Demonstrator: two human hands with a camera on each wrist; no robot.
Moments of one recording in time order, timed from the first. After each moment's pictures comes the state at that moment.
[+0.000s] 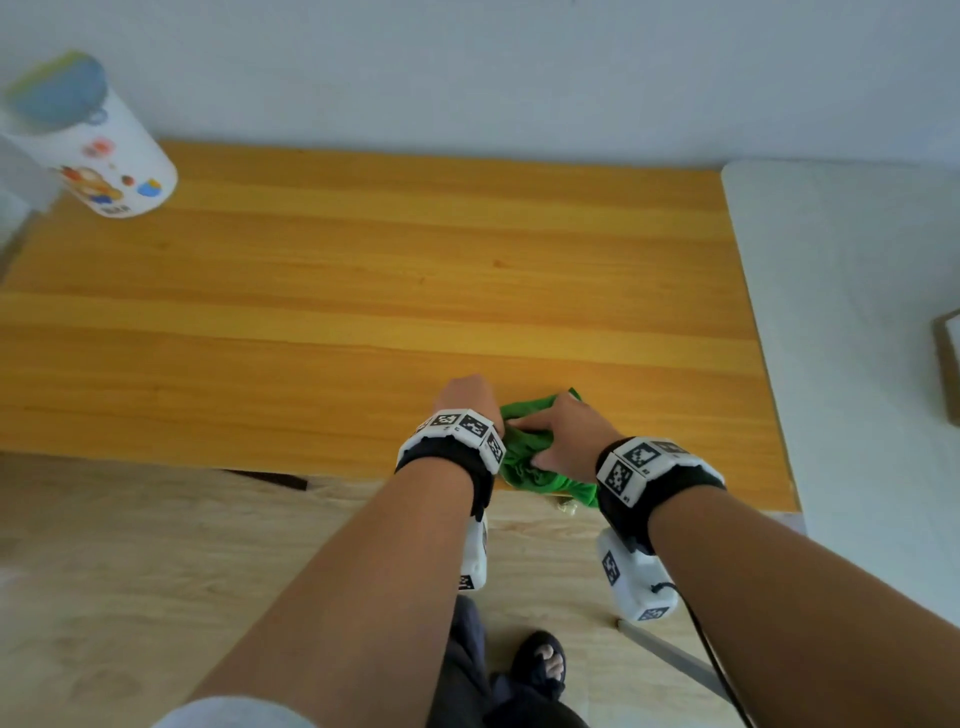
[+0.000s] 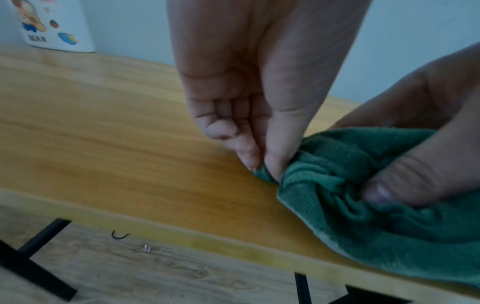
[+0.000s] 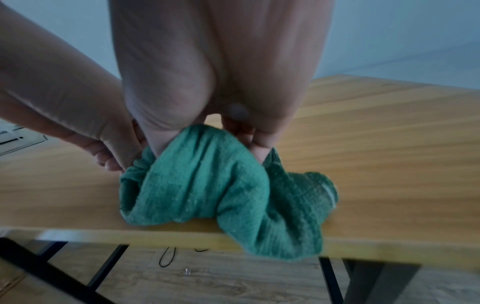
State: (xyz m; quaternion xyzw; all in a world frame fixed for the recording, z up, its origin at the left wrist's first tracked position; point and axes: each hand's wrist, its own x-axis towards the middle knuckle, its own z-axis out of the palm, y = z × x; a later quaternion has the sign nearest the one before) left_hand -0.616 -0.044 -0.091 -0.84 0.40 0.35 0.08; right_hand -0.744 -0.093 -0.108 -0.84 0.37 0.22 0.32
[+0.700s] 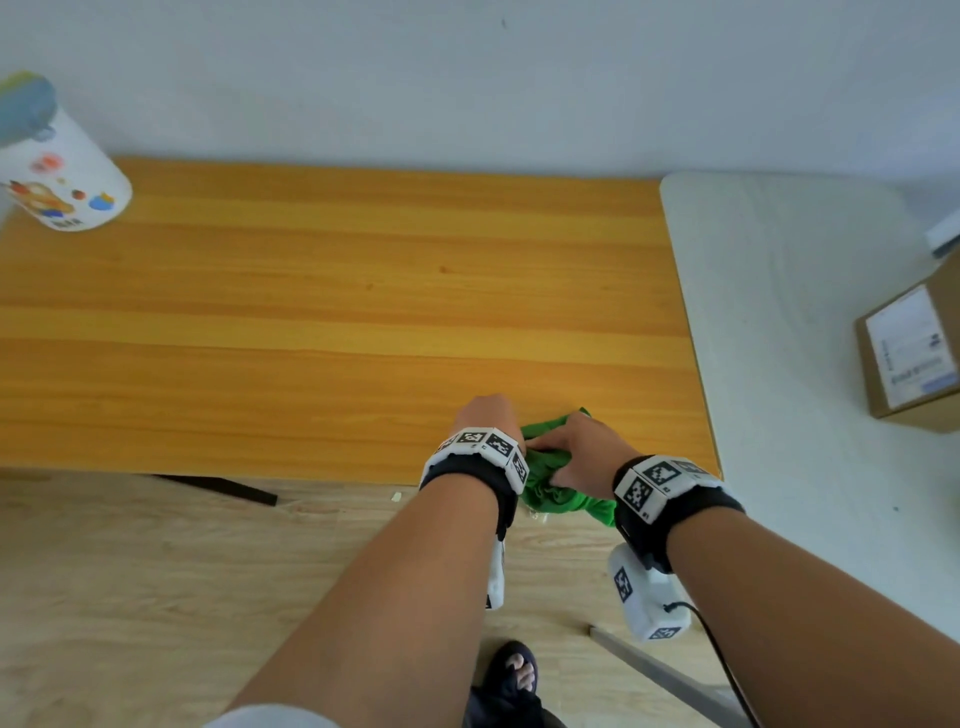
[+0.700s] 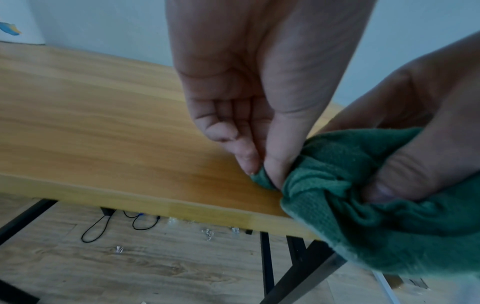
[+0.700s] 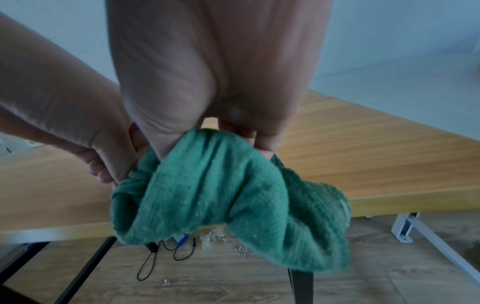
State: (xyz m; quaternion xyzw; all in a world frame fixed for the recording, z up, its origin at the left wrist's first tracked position) left_hand -0.700 -0.069 -0.086 -0.82 0.44 0.37 0.07; right_hand -0.827 -0.116 -0.103 -0.82 0.40 0.20 0.35
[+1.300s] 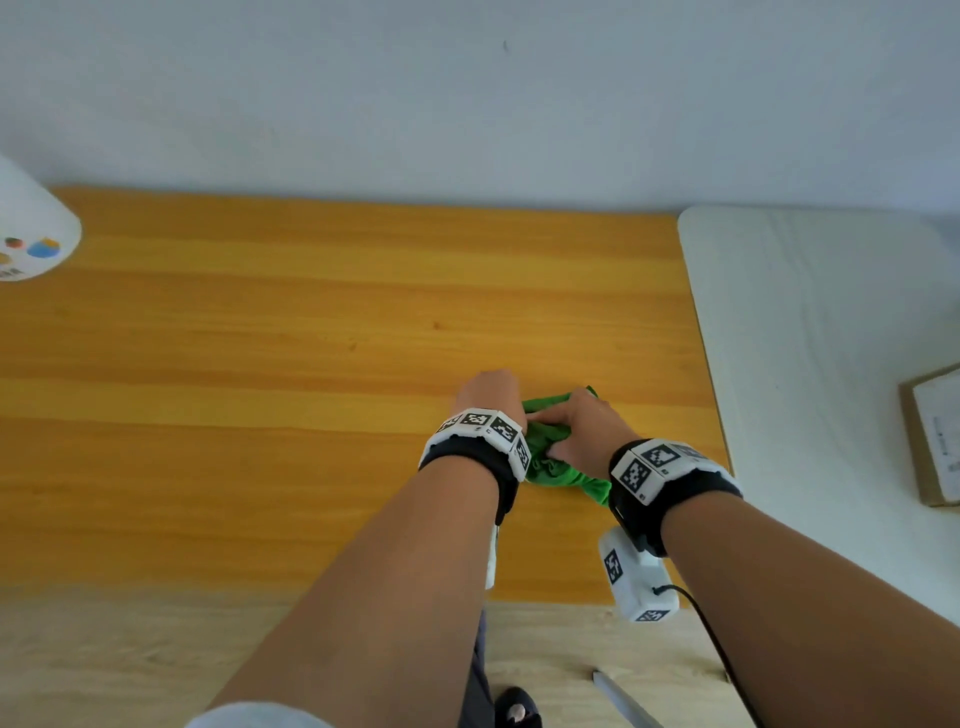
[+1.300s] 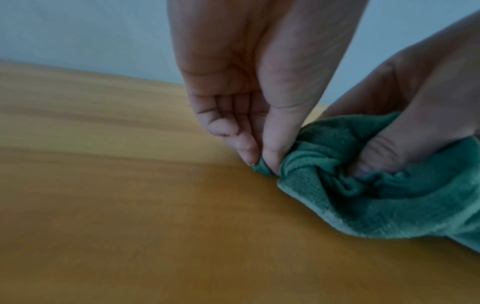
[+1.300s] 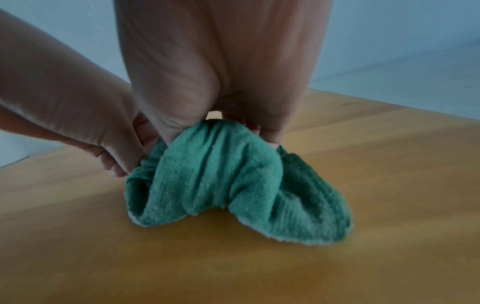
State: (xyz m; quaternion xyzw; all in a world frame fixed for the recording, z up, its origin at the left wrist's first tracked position) left_hand -0.640 -0.177 -0.090 -0.82 0.47 0.32 0.06; right_hand -0.763 -0.218 -0.110 -0.83 0.42 0.14 0.35
